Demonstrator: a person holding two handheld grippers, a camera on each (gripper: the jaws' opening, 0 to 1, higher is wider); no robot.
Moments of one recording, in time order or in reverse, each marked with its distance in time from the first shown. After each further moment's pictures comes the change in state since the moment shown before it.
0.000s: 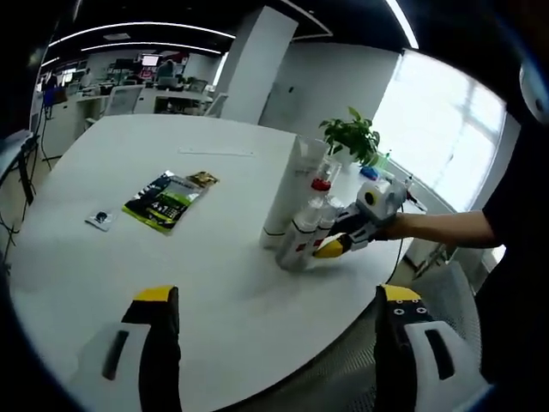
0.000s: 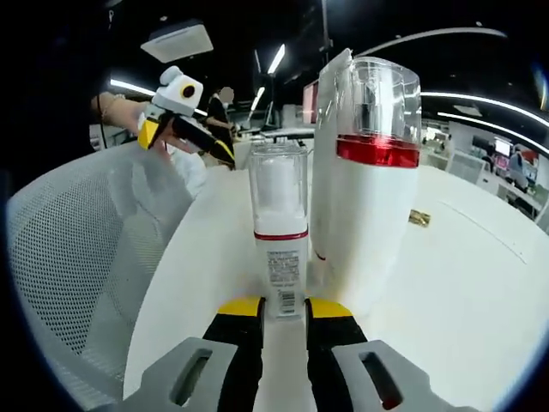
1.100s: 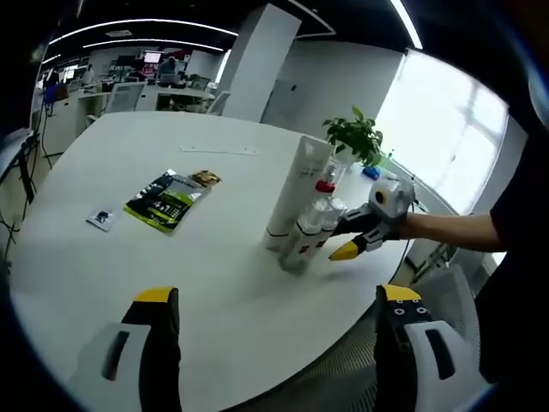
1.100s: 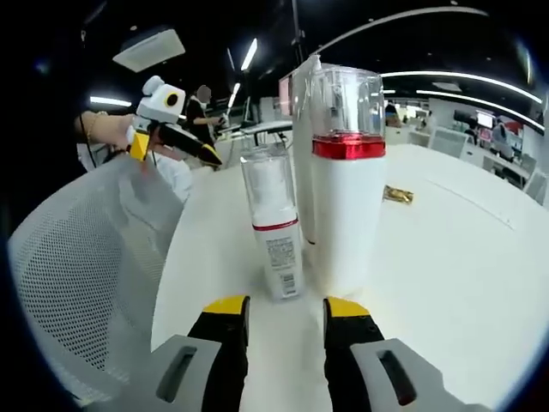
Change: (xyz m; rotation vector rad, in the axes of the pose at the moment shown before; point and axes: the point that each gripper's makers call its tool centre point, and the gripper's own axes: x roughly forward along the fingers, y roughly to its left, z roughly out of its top) left arm 0.001 0.003 0.004 -0.009 0.010 0.007; right arm -0.024 -0.002 -0.008 0.152 0.046 -0.082
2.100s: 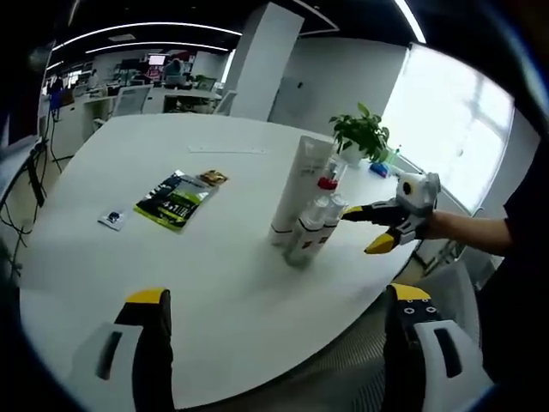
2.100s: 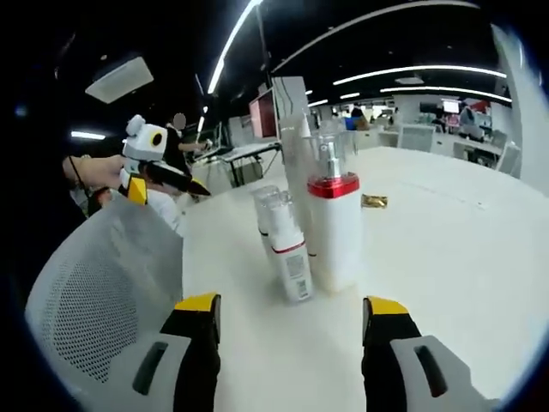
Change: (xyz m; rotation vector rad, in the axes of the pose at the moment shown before) left arm -0.011 -0.003 -0.004 0.017 0.013 0.057; right arm -0.043 0.019 0.015 0.124 -0.091 -0.101
